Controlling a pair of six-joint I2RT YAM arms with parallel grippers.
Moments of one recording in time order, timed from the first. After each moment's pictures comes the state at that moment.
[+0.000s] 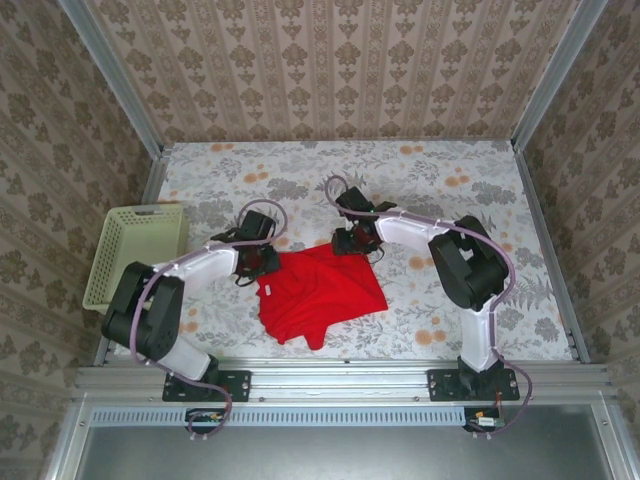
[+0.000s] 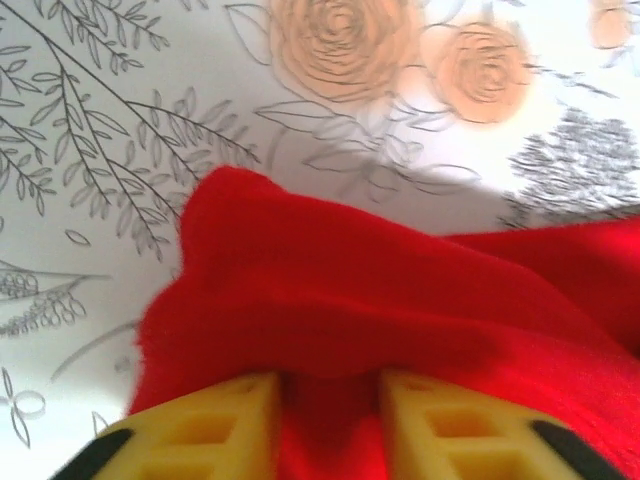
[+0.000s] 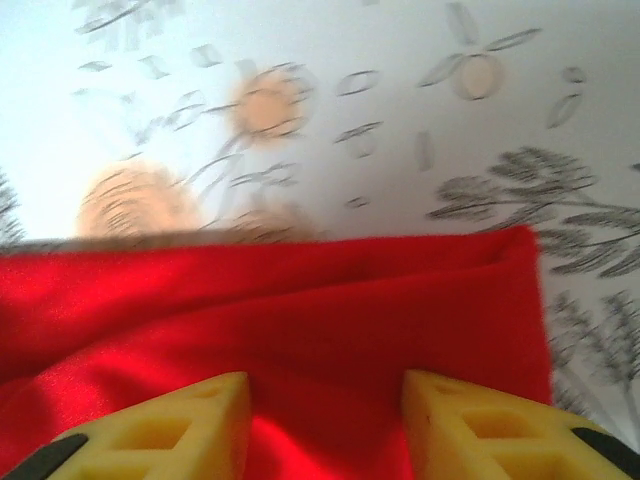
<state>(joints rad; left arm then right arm) -0.46 1.55 0.81 -0.44 0.01 -0.66 0.55 2.01 1.35 -0.52 -0.09 0.48</state>
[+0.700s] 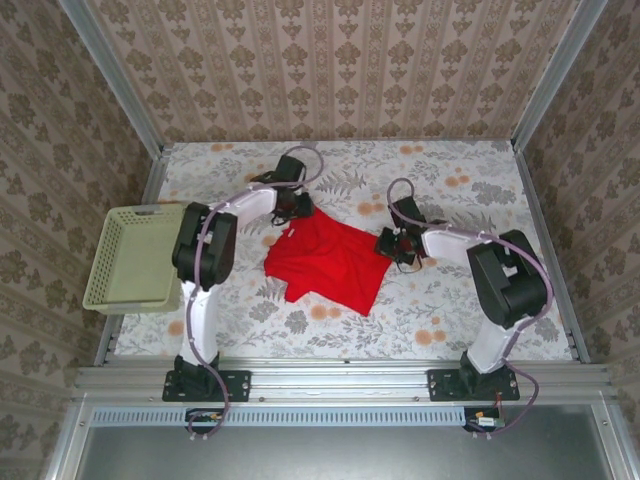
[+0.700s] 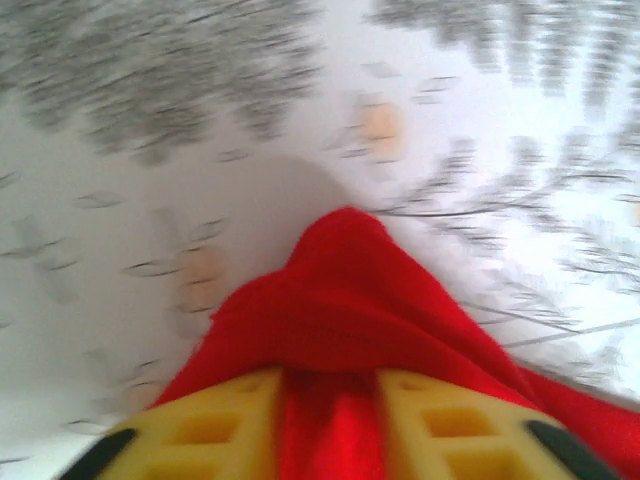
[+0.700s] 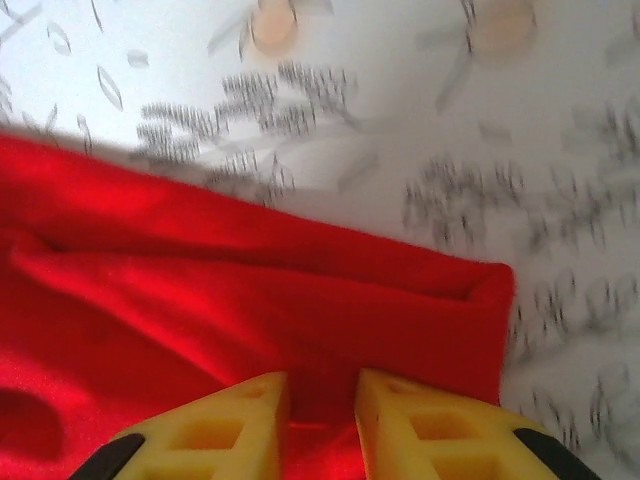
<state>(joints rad) -0.49 2.16 1.63 -0.53 0.13 -0.43 0.37 1.73 0.91 -0.27 -0.14 0.76</state>
